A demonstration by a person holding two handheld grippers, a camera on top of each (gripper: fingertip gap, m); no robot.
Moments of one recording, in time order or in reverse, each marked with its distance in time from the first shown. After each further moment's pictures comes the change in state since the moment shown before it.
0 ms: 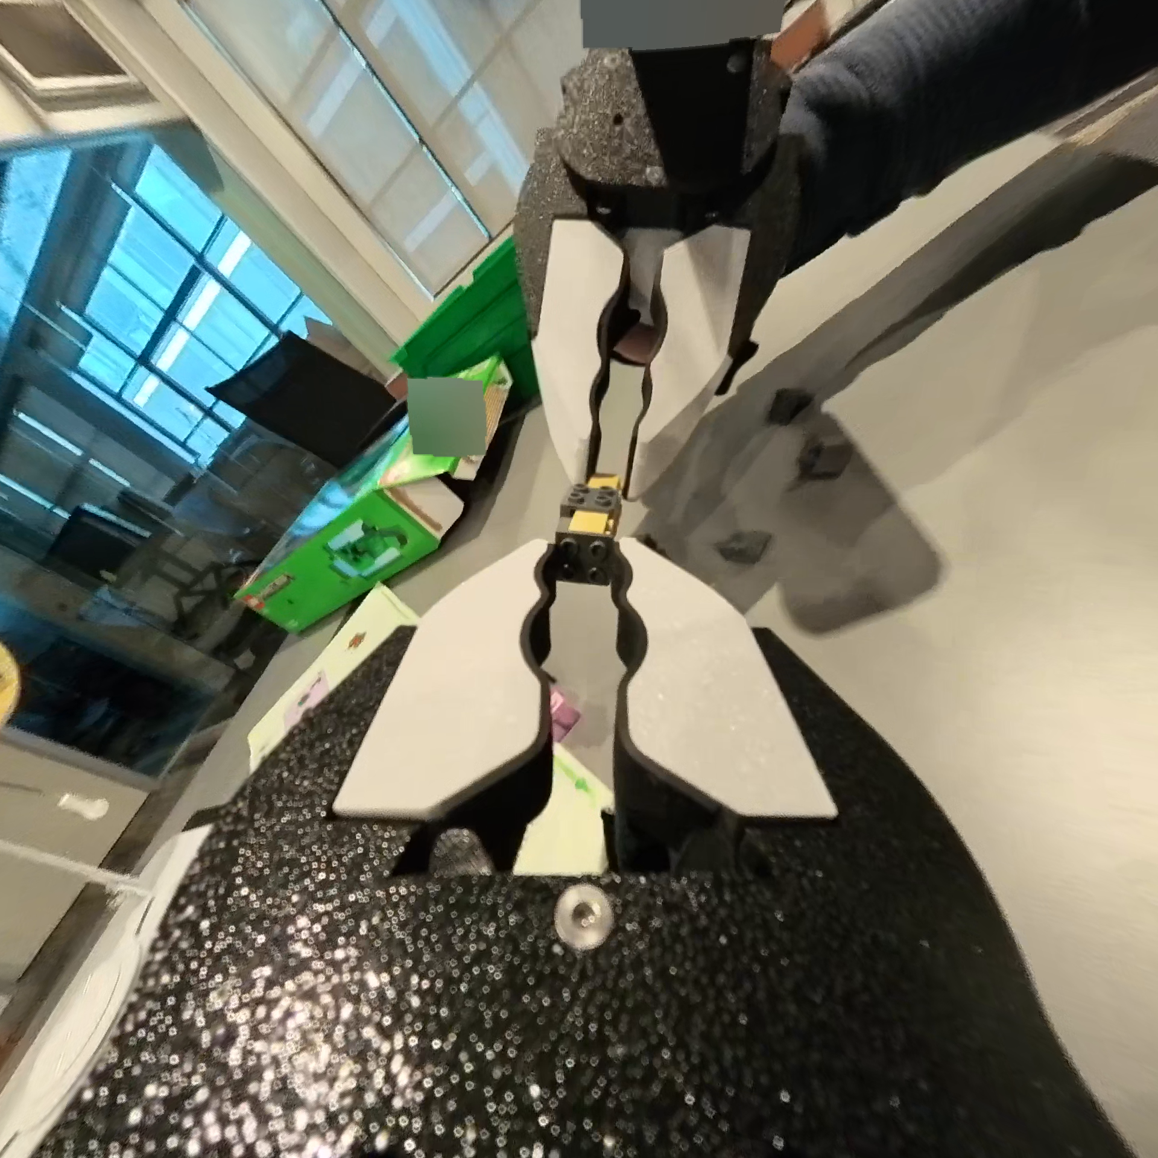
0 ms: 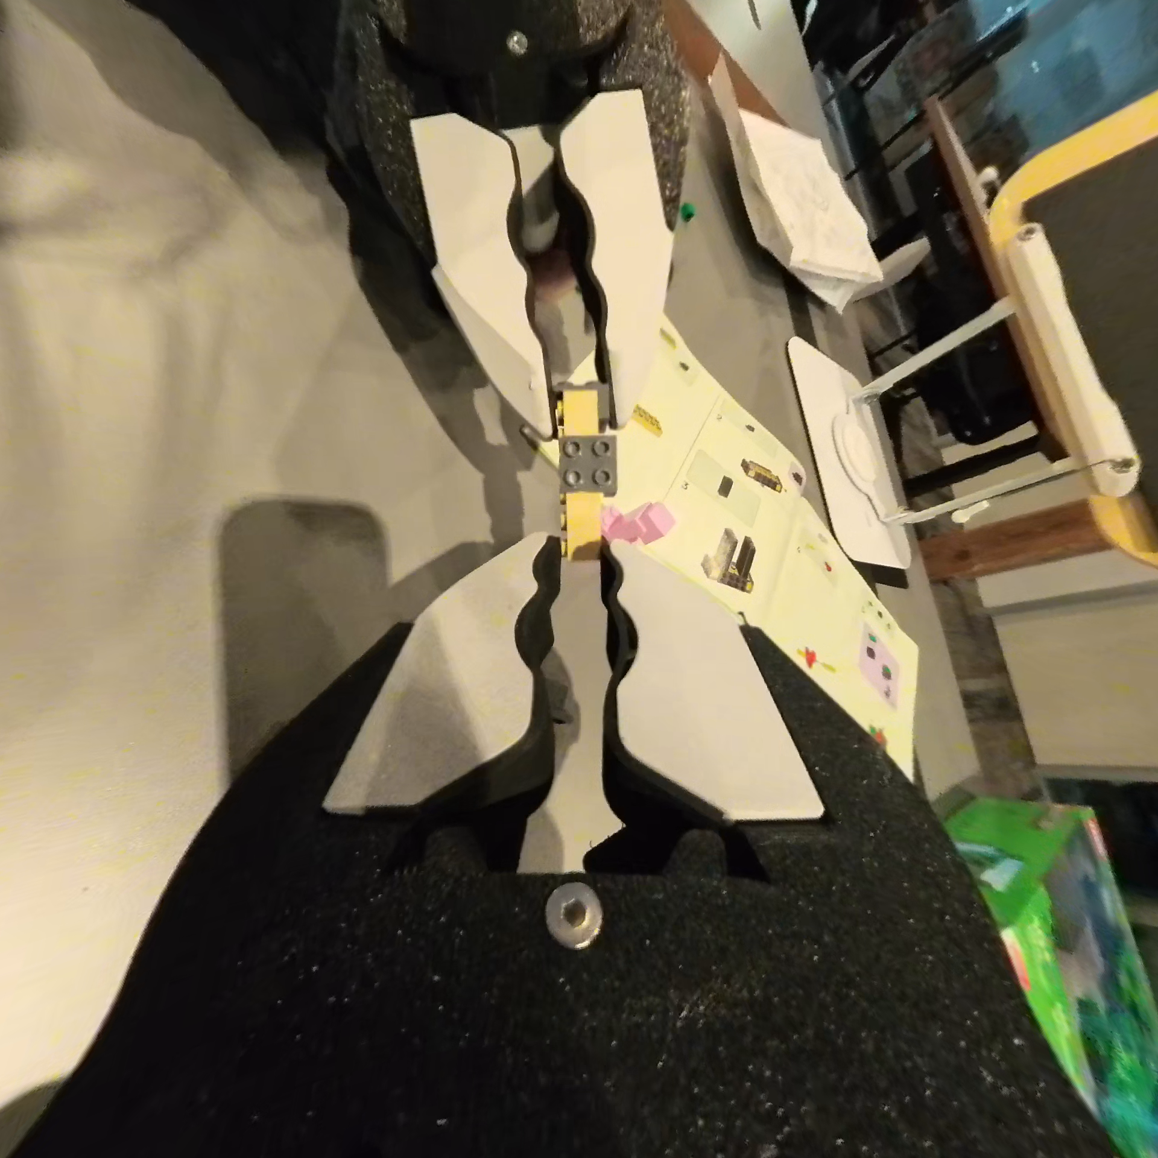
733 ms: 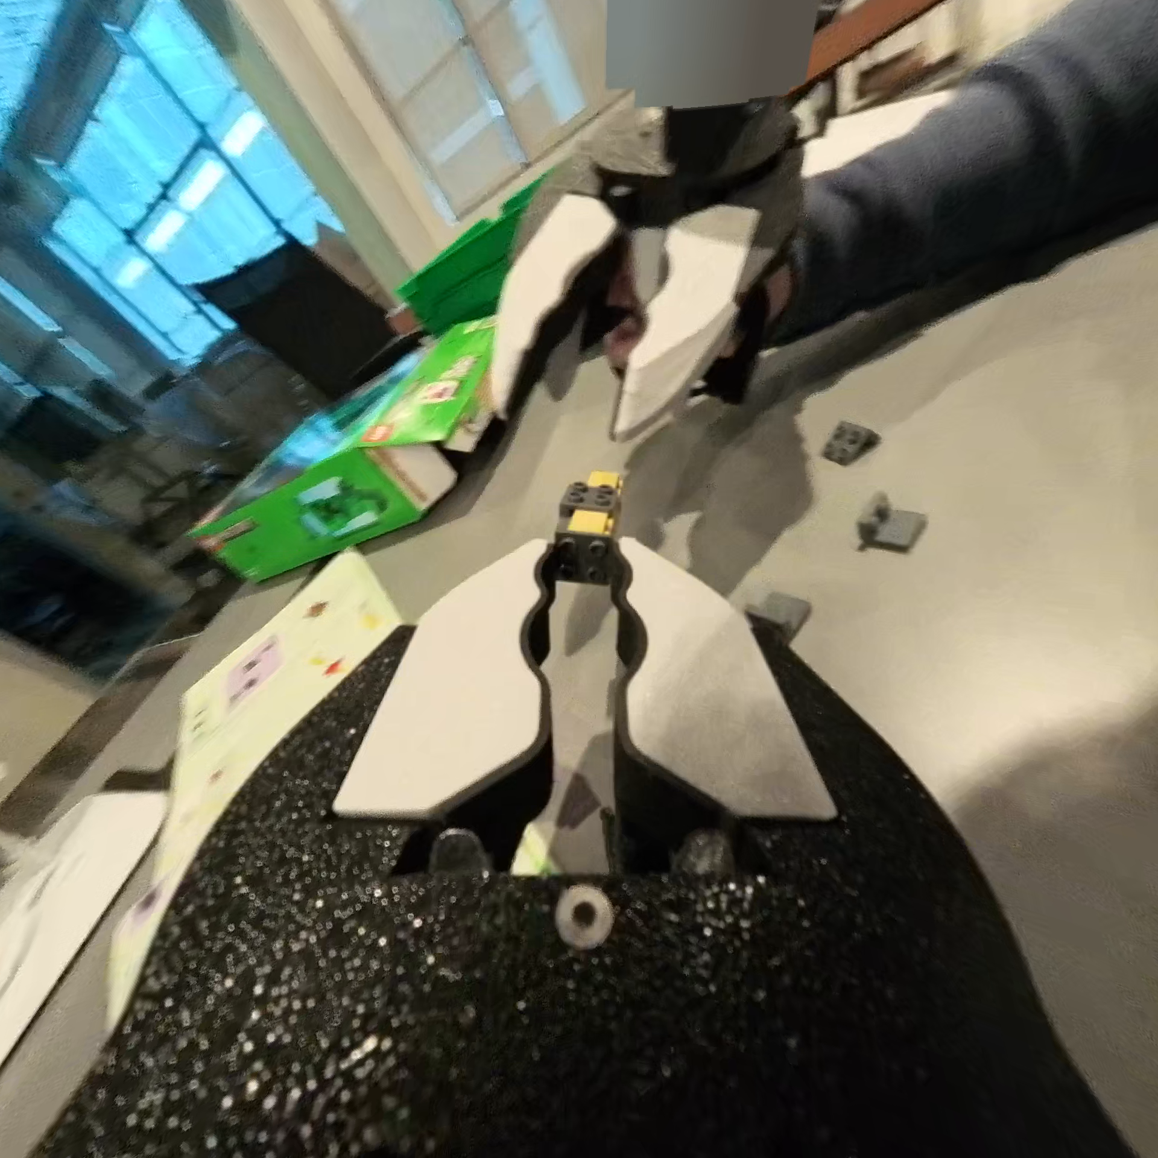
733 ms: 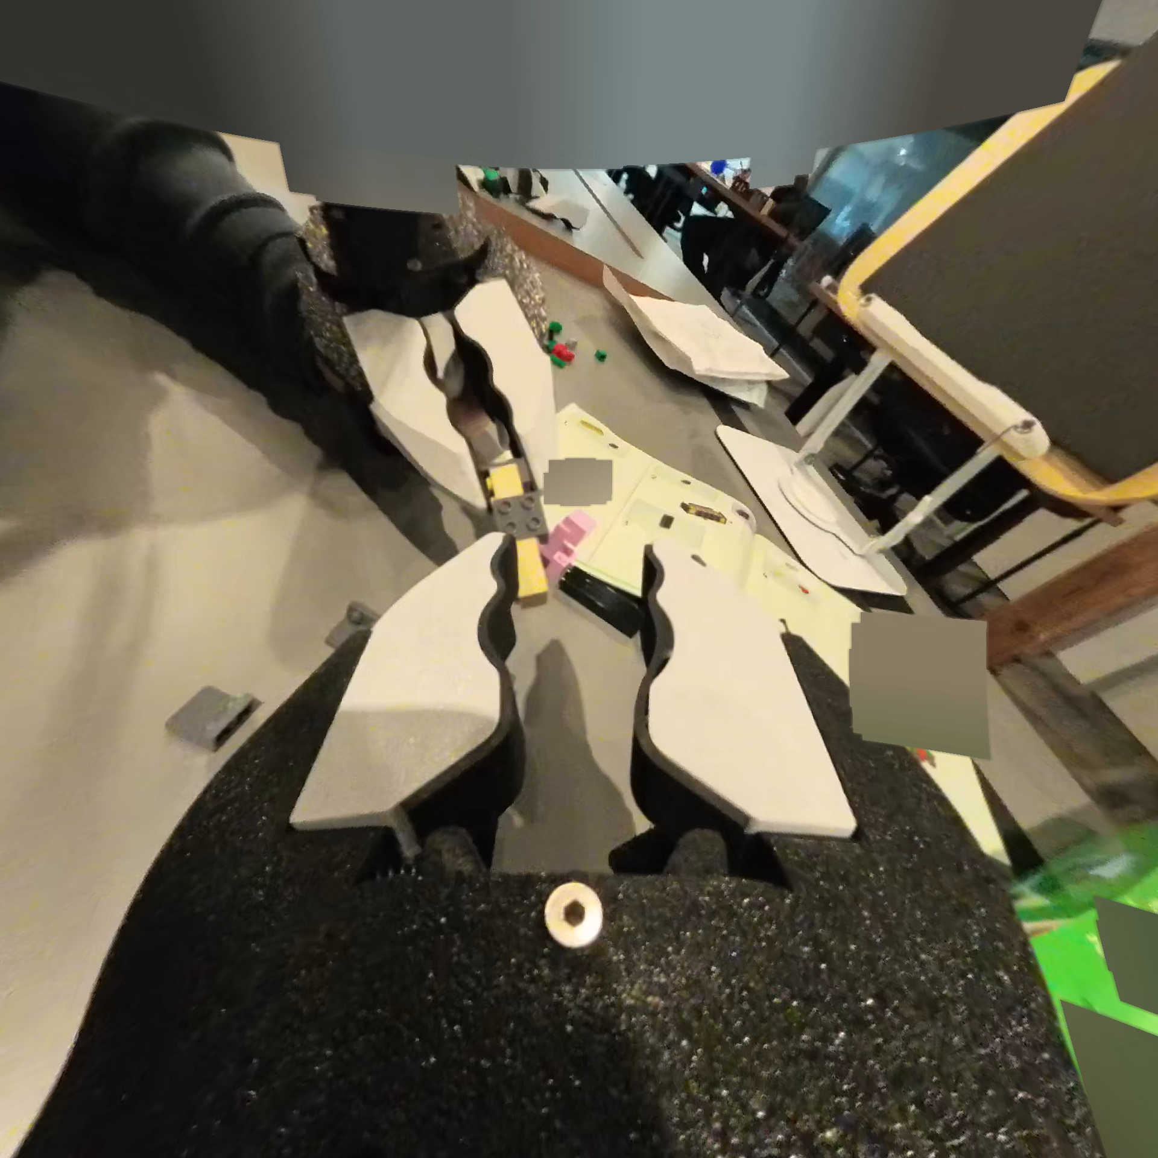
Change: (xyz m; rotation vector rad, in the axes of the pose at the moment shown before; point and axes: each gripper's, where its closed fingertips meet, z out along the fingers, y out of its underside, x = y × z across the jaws) left arm -0.006 0.006 0.040 -0.082 -0.060 -0.143; right arm 0.036 0.021 -0.033 0.351 0.042 0.209
